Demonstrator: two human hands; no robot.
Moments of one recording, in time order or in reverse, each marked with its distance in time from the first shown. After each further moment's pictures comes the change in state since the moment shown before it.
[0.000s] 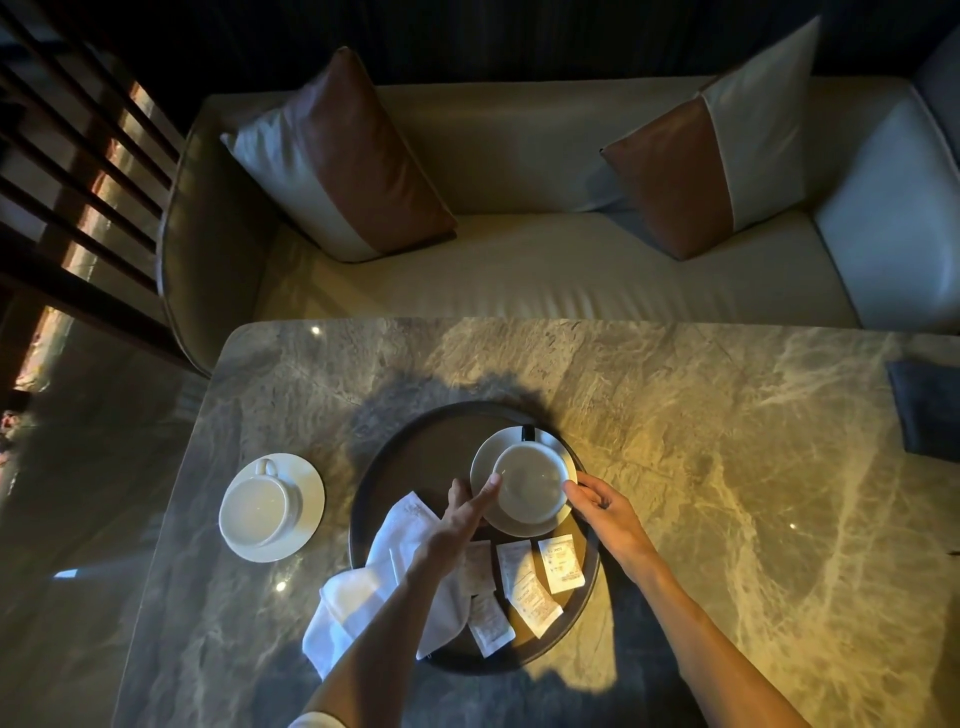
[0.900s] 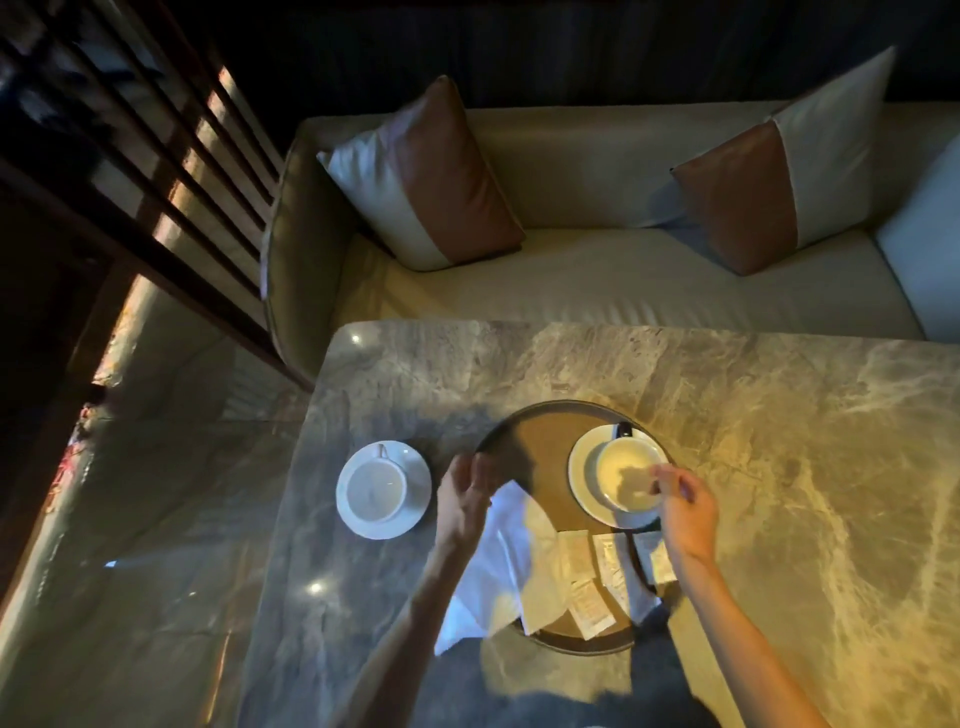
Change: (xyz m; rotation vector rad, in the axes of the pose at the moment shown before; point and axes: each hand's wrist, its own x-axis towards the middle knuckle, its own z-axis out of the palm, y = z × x) left_hand -0.085 0.036 -0.110 0.005 0.463 0.337; right_hand -0.055 -0.043 0.087 0.142 0.499 -0.212
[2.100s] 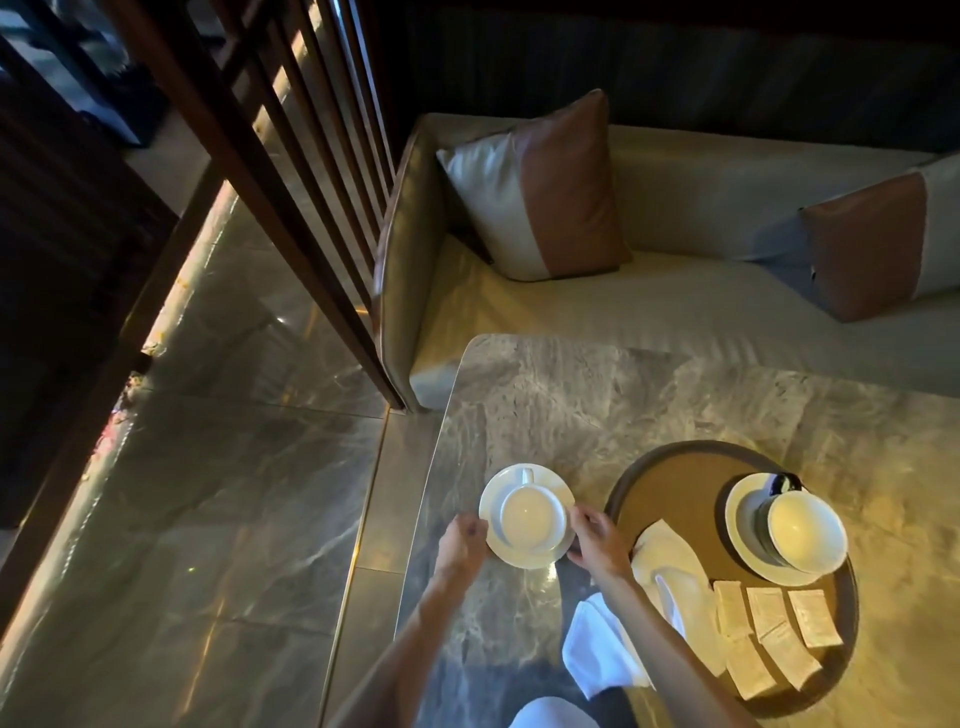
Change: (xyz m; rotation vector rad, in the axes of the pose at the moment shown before) left_hand 0.073 -0.075 -0.211 0.353 -0.090 -0.326; right_hand -0.123 0.034 0.265 -0.149 -0.364 0.329
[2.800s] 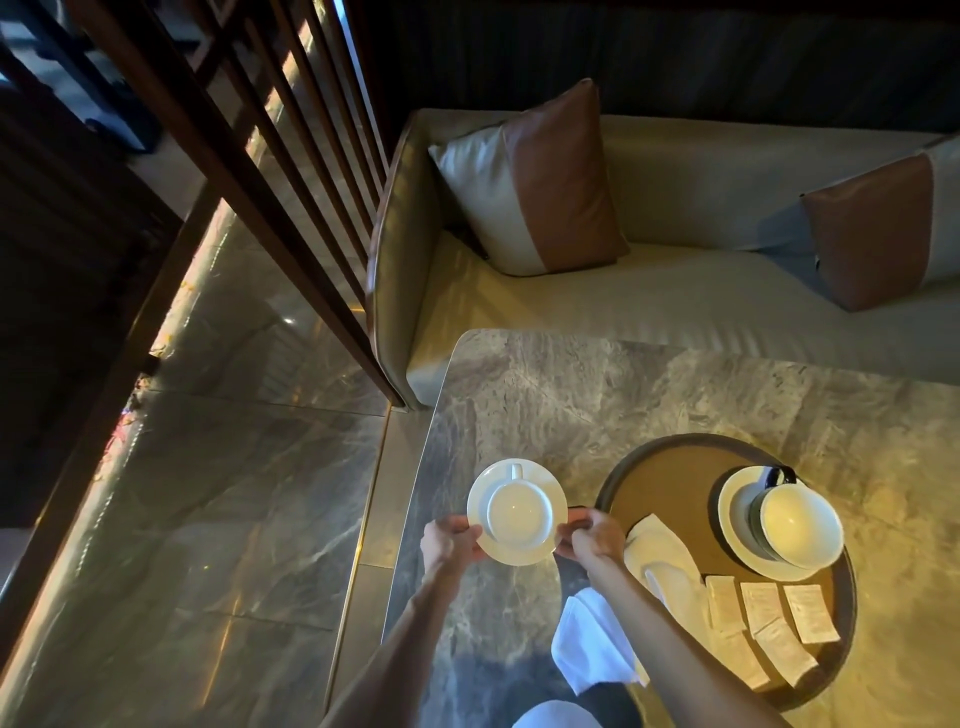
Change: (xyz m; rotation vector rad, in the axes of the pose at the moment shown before) left_hand -0.006 0.000 0.009 -0.390 0.154 -0.196; right_hand 0.012 -0.005 -0.005 -0.103 0.063 0.112
